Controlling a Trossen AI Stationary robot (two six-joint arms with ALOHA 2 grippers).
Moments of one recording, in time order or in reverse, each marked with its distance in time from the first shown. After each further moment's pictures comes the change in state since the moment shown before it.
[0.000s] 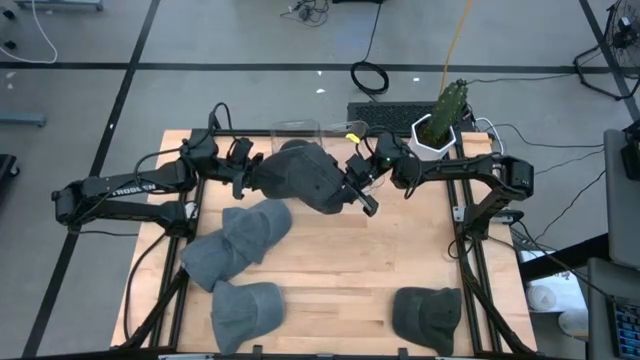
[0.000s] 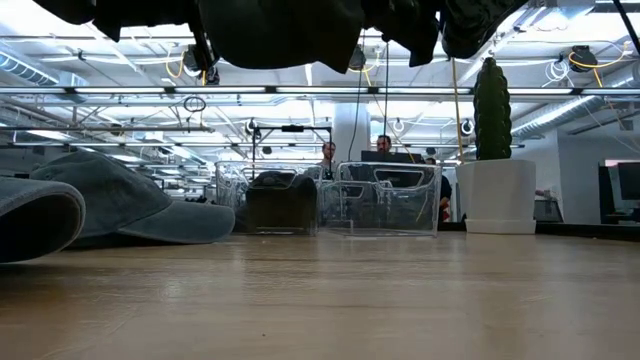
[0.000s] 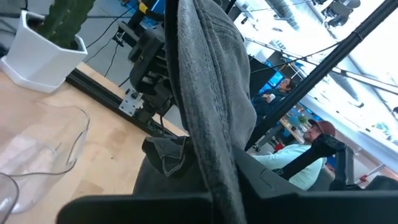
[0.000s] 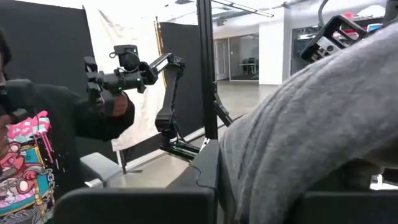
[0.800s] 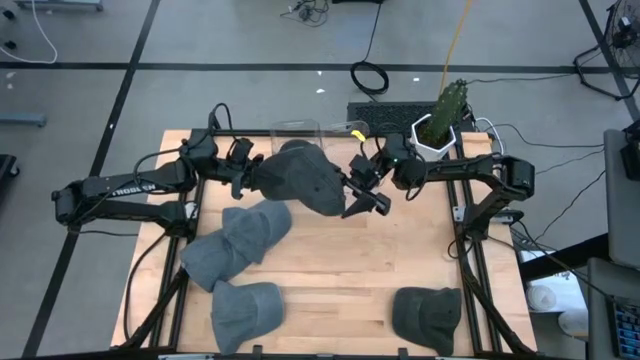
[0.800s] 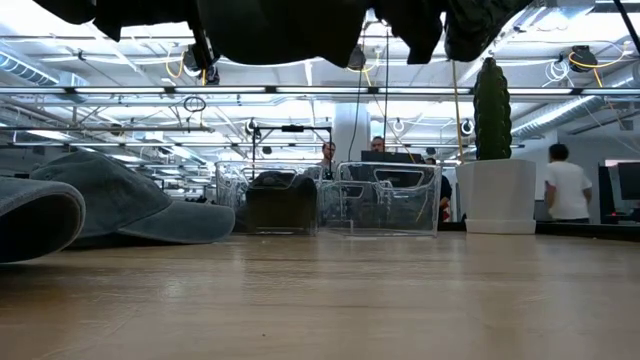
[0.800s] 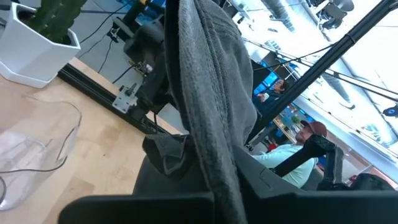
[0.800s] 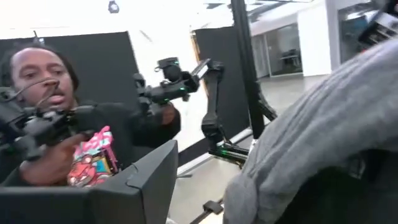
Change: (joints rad) left arm -0.001 0.000 0.000 0.008 0.017 -0.038; right arm -0.006 -0.002 -0.028 0.146 -0.145 0.273
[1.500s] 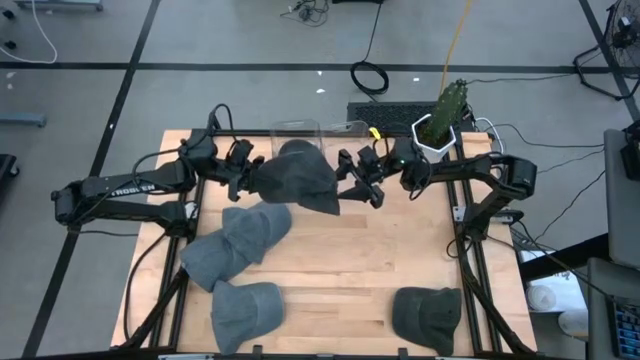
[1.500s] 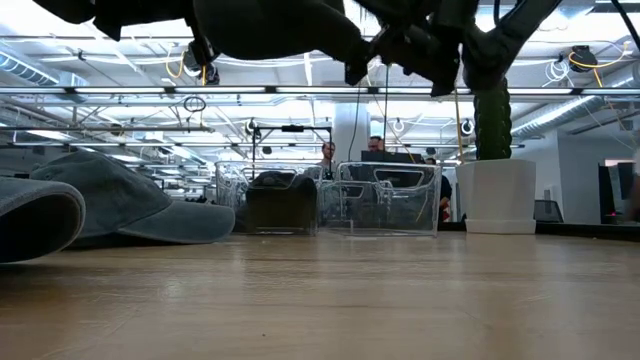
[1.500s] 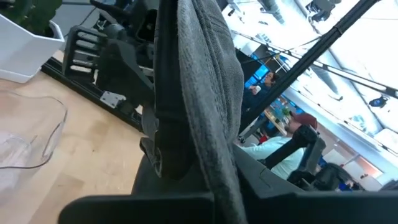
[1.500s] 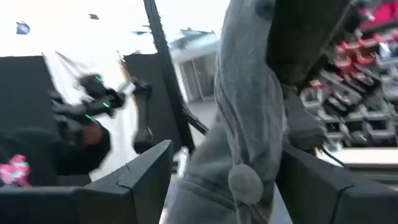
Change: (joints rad) left arm -0.007 -0.006 0.000 0.000 0.049 0.000; right arm -0.093 -0.008 -0.190 0.128 0.258 -0.049
